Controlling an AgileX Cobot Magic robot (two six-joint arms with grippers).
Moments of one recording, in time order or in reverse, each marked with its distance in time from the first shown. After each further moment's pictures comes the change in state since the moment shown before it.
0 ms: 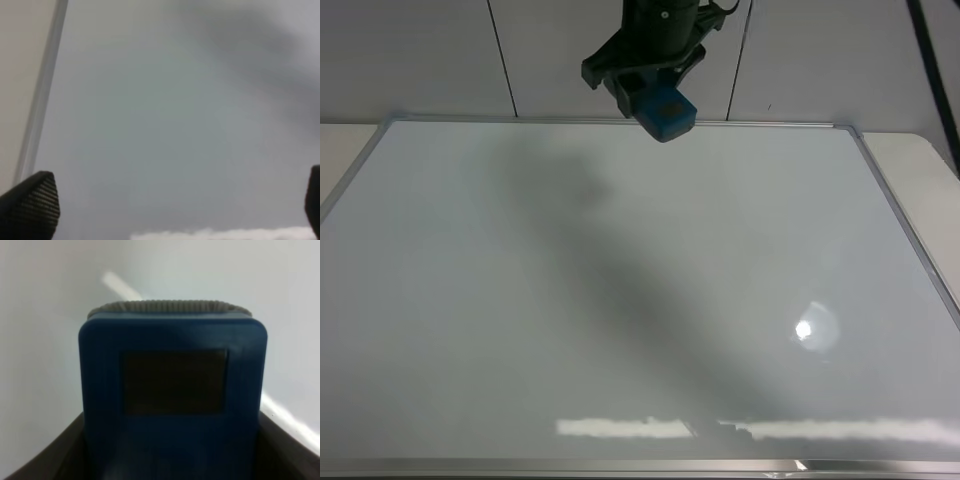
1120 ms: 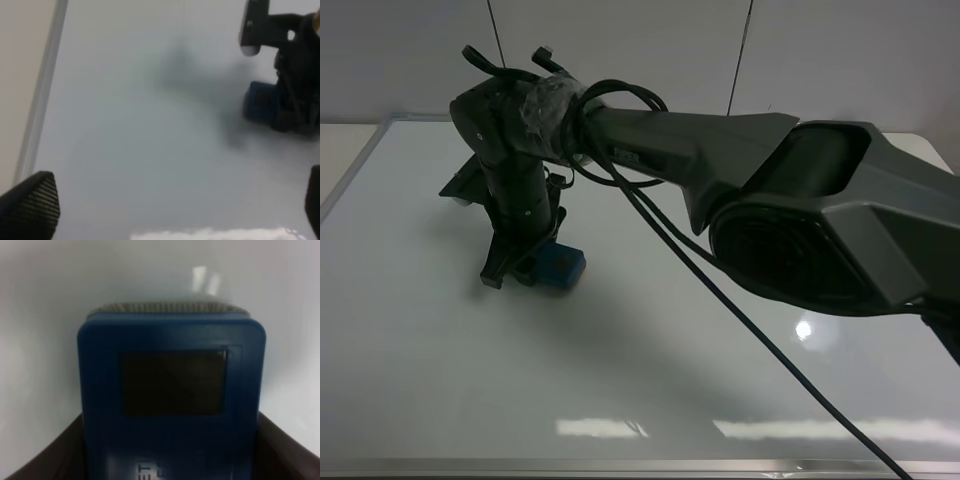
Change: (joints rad) left arm 0.000 0.000 0.000 0.000 0.000 0.000; right arm 0.288 0.449 -0.205 0.076 -0.005 -0.275
